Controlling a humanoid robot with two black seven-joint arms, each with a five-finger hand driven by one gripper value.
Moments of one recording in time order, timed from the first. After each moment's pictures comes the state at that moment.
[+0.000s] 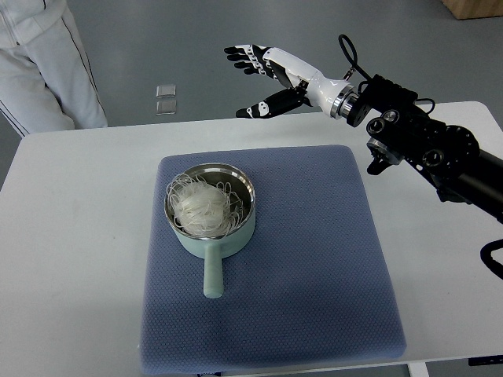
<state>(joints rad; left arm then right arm) 0.02 0.00 -0.04 -0.17 0.01 -0.01 0.17 1.02 -0.14 0.50 0.72 -0.83 0.12 0.42</state>
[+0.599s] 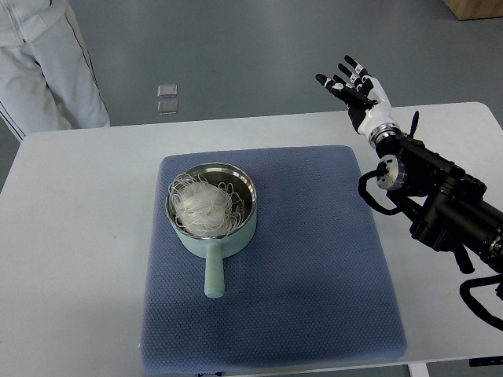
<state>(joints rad) 0.02 0.00 -0.04 -0.17 0.01 -0.01 0.17 0.85 -0.09 0.69 0.56 -0.10 -0.09 0.39</state>
